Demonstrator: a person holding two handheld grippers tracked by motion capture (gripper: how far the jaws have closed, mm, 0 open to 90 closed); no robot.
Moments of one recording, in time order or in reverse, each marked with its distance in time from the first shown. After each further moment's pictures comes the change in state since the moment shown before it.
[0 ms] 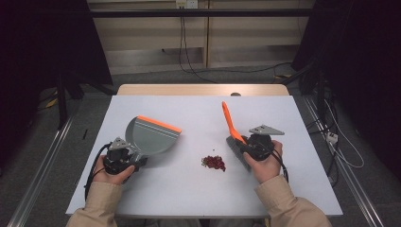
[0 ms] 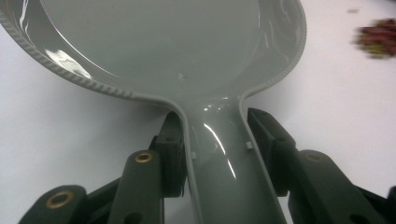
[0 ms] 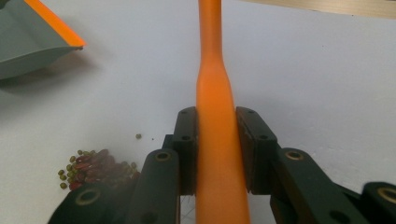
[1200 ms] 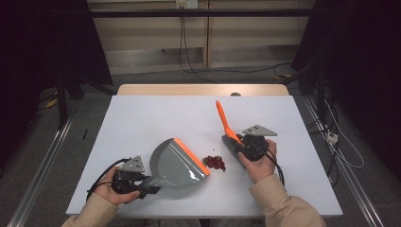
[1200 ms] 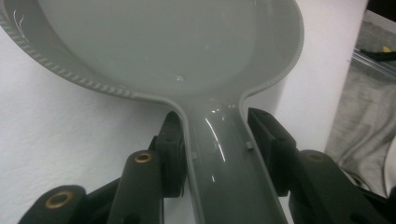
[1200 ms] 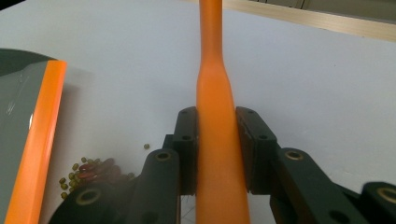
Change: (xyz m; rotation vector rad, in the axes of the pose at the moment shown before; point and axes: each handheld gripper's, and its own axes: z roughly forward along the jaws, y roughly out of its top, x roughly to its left) left arm -0.044 -0.016 -0.002 0.150 -0.344 0.292; right arm 0.014 0.001 0.009 -0.034 0.001 -0.074
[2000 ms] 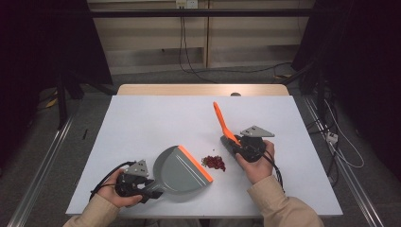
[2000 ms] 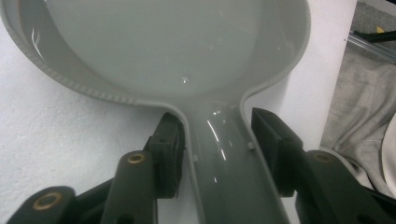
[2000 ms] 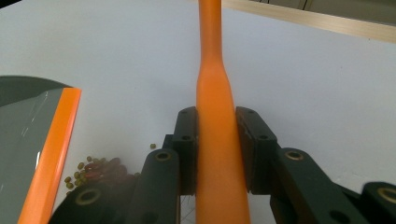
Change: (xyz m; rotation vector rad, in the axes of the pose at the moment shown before) left arm -0.004 -0.002 0.007 0.055 0.029 0.023; right arm 0.006 -0.001 0.001 0.000 0.001 -0.012
